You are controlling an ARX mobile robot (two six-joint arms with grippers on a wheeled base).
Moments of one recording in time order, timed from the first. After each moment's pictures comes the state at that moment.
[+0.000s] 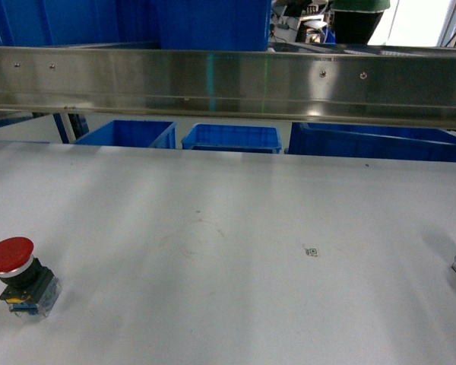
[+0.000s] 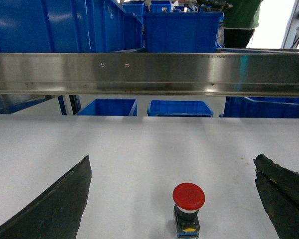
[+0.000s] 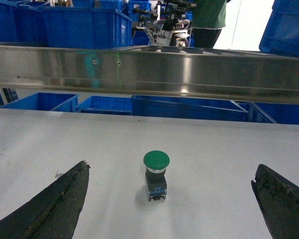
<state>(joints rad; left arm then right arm) 0.00 0.01 0.01 0.00 0.00 0.00 0.00 0.01 0.01 0.00 0.00 -0.01</state>
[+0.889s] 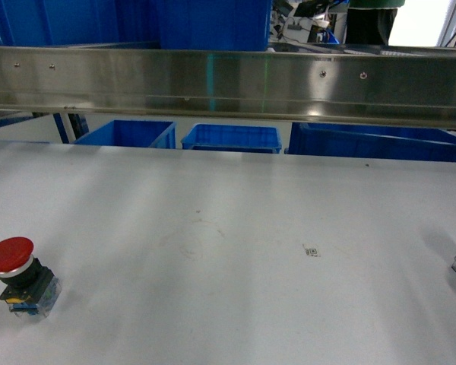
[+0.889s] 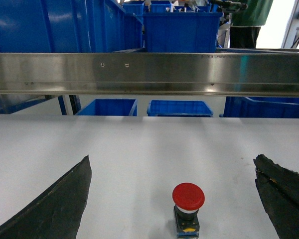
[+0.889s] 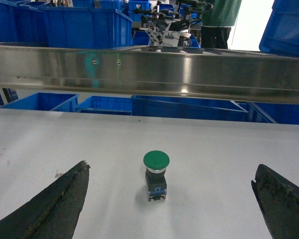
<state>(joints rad) 0.00 0.01 0.01 0.00 0.00 0.00 0.00 0.01 0.01 0.00 0.00 -0.01</state>
